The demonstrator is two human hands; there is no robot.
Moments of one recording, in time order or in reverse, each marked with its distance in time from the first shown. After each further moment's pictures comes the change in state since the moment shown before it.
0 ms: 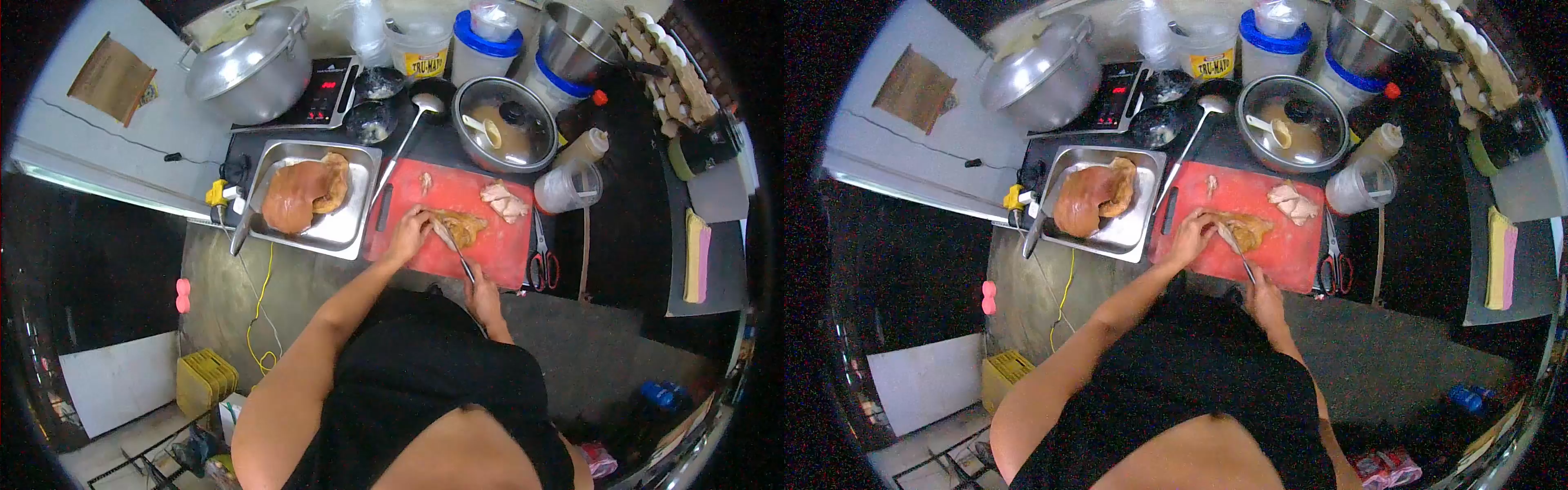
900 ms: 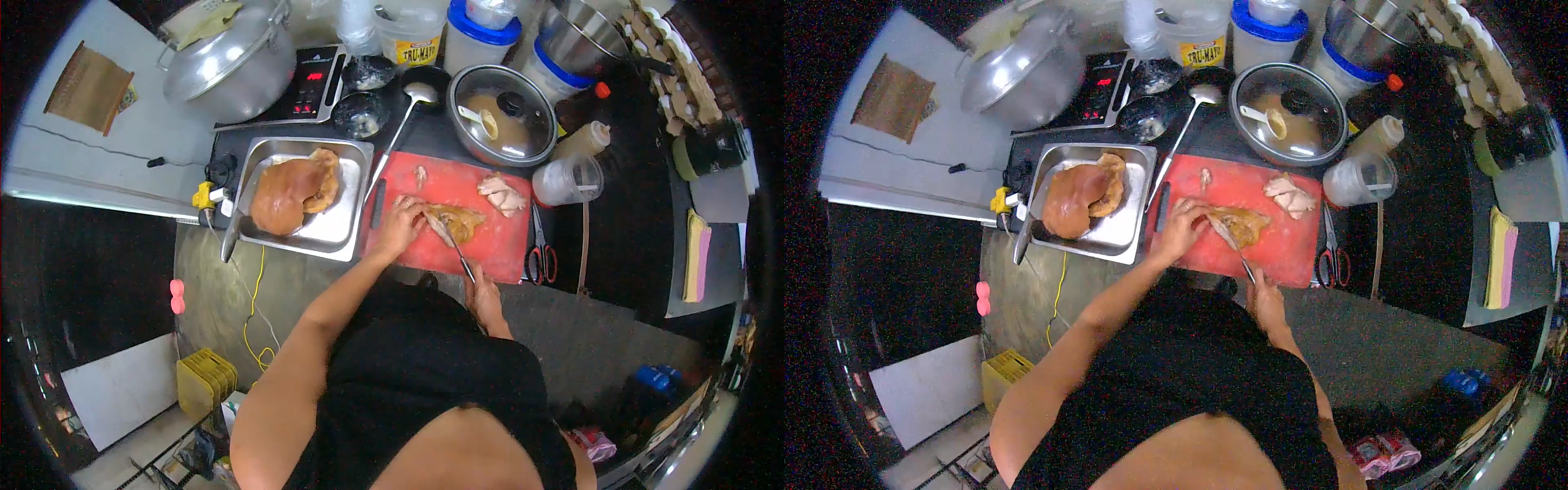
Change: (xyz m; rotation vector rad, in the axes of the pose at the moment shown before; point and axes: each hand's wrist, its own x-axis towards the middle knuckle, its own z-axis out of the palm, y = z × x) left_hand 0.016 -0.001 -0.016 0.079 0.024 0.147; right_hand -0.005 0.008 0.005 -0.095 -0.039 0.083
